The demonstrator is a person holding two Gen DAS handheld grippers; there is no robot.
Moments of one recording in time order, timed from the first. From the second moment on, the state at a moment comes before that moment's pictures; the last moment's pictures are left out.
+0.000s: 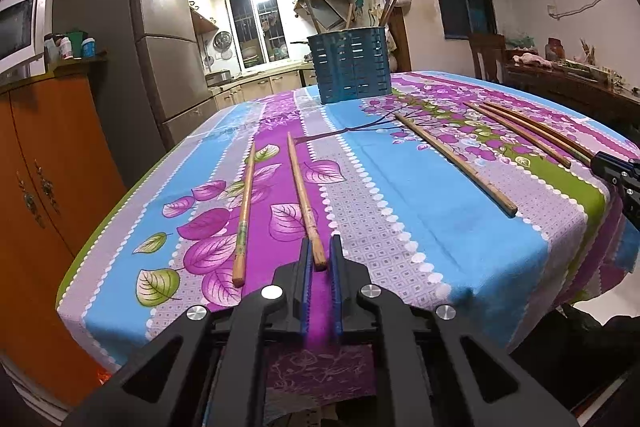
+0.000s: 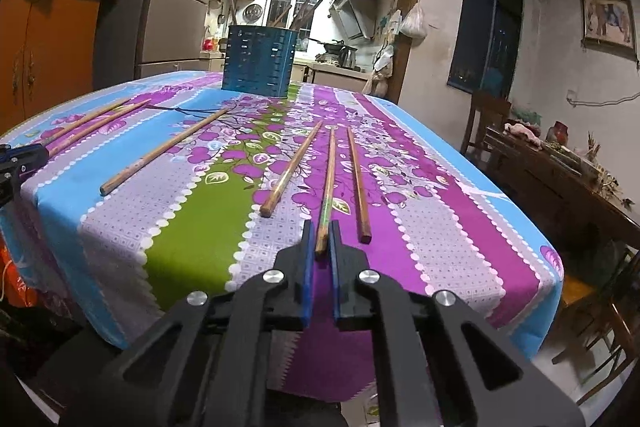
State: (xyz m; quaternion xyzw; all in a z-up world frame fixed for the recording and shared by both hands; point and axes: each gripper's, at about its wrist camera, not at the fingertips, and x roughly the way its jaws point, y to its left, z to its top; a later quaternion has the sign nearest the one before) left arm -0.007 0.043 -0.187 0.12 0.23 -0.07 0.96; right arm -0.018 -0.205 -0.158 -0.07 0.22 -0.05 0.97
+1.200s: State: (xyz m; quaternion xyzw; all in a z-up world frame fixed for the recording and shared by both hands) left arm -0.017 0.037 -0.182 0.13 0.20 -0.06 0.97; right arm -0.028 -0.198 -0.149 -0.10 0.20 -0.05 0.97
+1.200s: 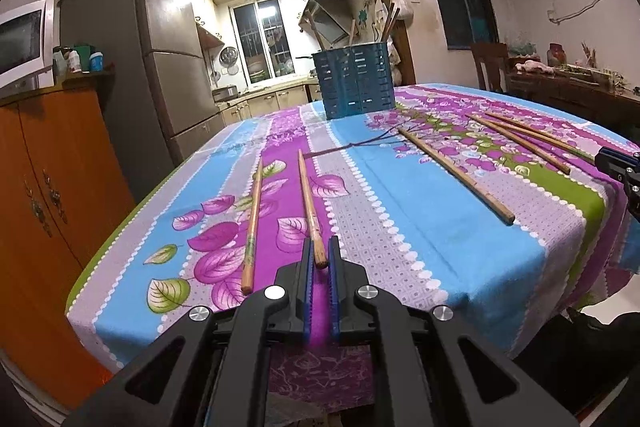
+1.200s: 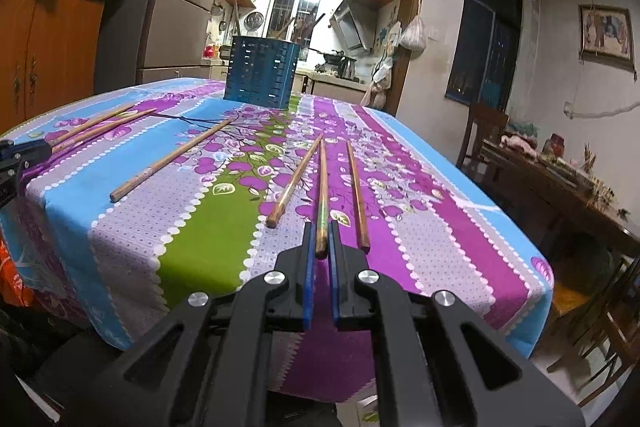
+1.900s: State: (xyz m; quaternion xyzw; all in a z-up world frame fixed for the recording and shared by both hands) left arm -0.021 0.041 -0.120 0.12 0.11 -0.07 0.98; right arm -0.027 -0.191 -0.067 -0.15 0.06 -0.05 0.99
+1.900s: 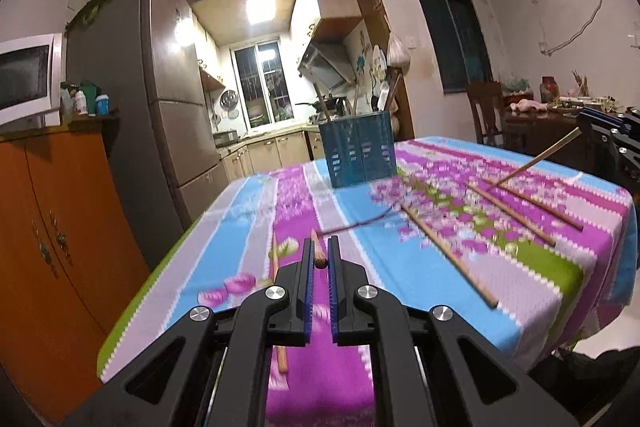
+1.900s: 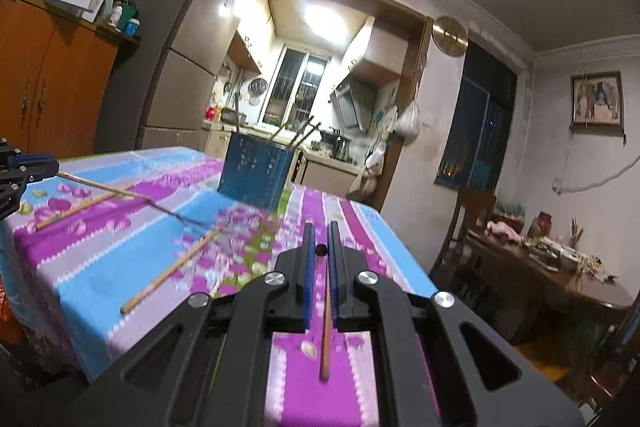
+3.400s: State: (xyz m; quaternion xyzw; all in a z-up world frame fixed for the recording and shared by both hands) left arm 0.093 0.068 0.049 0.04 0.11 -0.16 0.98; right arm 0.084 -0.237 0.066 -0.08 0.07 0.03 0.99
